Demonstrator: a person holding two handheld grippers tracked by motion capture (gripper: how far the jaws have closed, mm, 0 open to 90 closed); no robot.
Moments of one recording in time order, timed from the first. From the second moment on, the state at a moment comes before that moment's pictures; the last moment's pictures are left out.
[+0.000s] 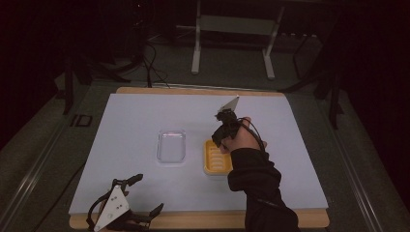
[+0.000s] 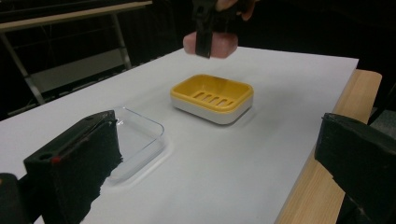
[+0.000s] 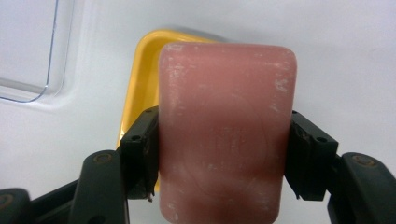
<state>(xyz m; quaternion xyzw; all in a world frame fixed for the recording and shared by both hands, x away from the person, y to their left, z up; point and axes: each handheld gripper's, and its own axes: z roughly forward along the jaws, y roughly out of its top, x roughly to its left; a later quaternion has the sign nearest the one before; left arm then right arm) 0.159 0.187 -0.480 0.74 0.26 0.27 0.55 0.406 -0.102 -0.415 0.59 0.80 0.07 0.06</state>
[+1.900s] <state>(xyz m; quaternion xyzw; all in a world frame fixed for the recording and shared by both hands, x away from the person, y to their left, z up) 0.160 0.186 -0.481 0.75 0.26 0.26 0.55 0.397 -0.098 -0.433 0.51 0.84 0.15 0.05</state>
